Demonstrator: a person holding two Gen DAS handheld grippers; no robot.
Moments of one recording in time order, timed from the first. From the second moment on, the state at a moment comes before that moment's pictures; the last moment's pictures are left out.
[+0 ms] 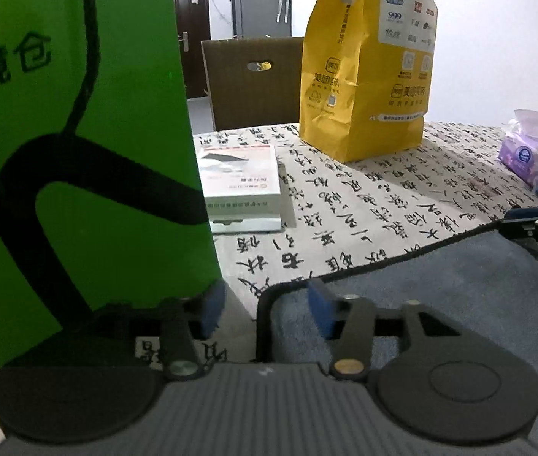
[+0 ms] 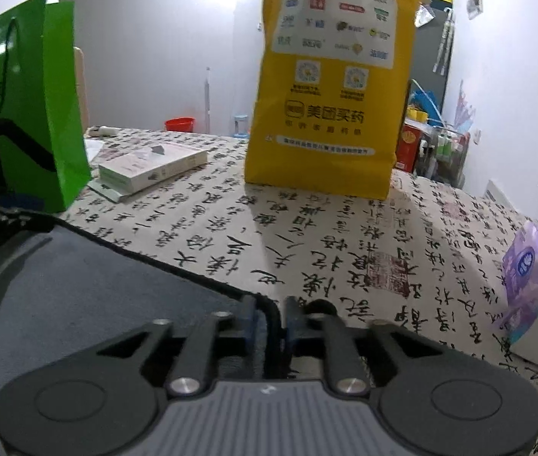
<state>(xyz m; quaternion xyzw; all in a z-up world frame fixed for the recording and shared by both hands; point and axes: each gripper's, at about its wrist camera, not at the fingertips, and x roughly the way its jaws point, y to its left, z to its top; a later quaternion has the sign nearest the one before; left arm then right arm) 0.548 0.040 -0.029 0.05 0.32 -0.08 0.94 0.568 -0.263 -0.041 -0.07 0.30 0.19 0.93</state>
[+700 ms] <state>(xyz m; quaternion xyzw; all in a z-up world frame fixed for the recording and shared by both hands) 0.501 0.045 0.002 0.05 0.30 -0.05 0.95 0.527 -0.283 -0.012 -0.03 0.29 0.18 0.94</state>
